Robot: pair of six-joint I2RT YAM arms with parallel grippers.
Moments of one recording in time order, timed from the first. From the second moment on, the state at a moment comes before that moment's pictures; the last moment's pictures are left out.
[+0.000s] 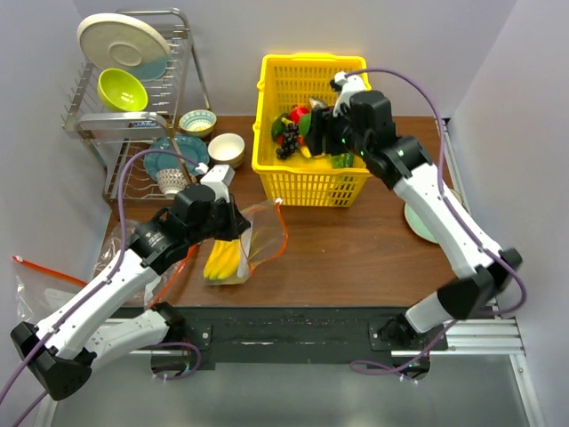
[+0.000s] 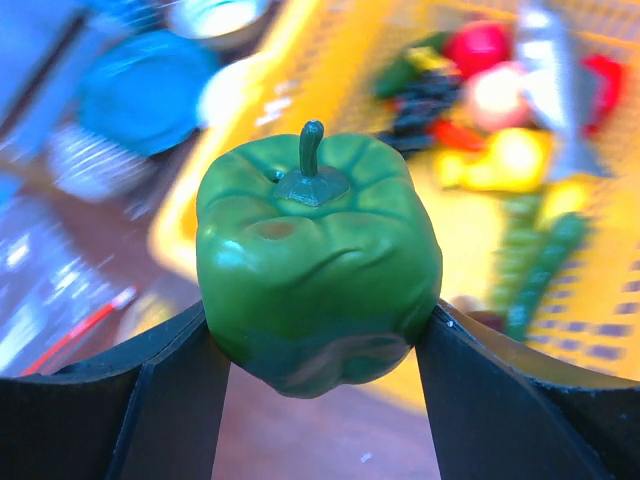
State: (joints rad) left arm -0.67 0.94 0.97 -0.61 -0.02 -0.55; right arm 0.55 1.52 1.73 -0.62 0.05 0.22
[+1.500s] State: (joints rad) left arm -0.67 0.96 1.13 -0.69 0.06 -0.55; right arm 0.93 1.35 1.04 -0.23 -0.15 0.48
